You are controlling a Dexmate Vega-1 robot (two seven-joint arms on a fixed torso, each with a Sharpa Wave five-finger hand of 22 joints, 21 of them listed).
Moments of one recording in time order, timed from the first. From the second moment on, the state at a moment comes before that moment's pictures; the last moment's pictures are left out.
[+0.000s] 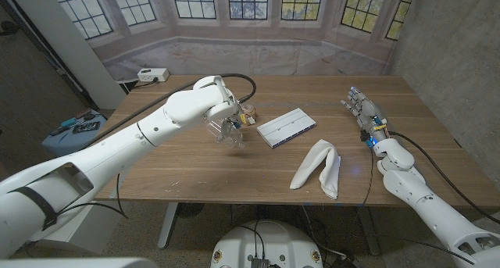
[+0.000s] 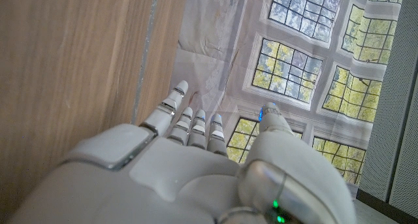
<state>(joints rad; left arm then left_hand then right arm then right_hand) 0.45 0.73 0.82 -2.09 1.28 -0.17 -1.27 1.02 -0.06 0.35 -0.17 0.20 0.61 -0.06 0.54 0.29 0.63 -0.15 0.51 0.59 0.67 -0.11 0.47 0.52 0.49 0.01 0.30 0.19 -0.91 -0.53 -0.25 -1.16 0.75 0.49 0.16 0.53 0.14 0.27 -0.15 0.18 0.14 0.02 0.20 0.20 0.11 0.04 0.20 0.20 0.06 0.00 0.20 0.20 0.37 0.01 0.20 0.17</state>
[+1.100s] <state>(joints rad) 0.41 0.69 0.86 -2.05 1.31 -0.20 -1.31 1.02 -0.06 0.35 -0.18 0.21 0.61 -0.06 0.54 0.29 0.63 -0.14 0.51 0.62 0.67 -0.11 0.47 0.53 0.49 0.01 0.29 0.19 -0.90 -0.52 -0.23 -1.13 0.77 0.51 0.19 0.53 0.14 0.27 -0.15 0.18 0.14 0.02 0.20 0.20 0.11 0.04 0.20 0.20 0.06 0.00 0.20 0.20 0.37 0.01 0.20 0.17</state>
